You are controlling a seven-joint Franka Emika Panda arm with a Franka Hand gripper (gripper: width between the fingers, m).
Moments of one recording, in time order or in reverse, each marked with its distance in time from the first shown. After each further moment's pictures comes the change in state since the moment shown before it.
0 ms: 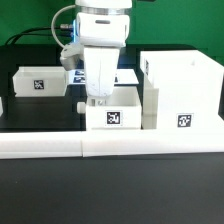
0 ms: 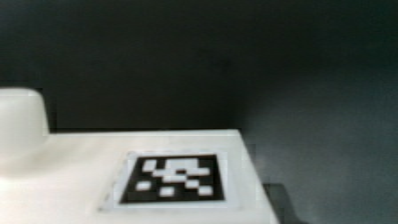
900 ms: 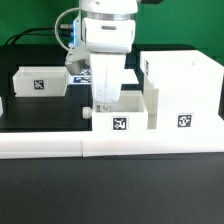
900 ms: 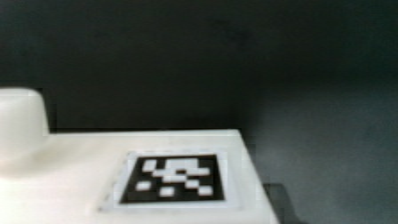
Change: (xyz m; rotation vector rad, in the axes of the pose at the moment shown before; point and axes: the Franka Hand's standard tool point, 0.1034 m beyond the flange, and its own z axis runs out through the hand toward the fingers) arm 0.006 0.005 0.005 0.013 0.002 -0.009
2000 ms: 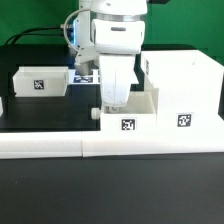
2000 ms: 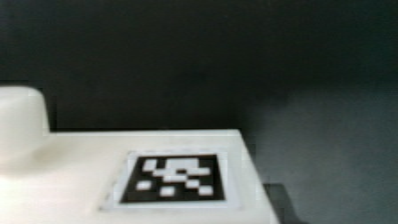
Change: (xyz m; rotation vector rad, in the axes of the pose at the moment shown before) arm 0.017 0.003 0.001 -0.018 0.012 0.037
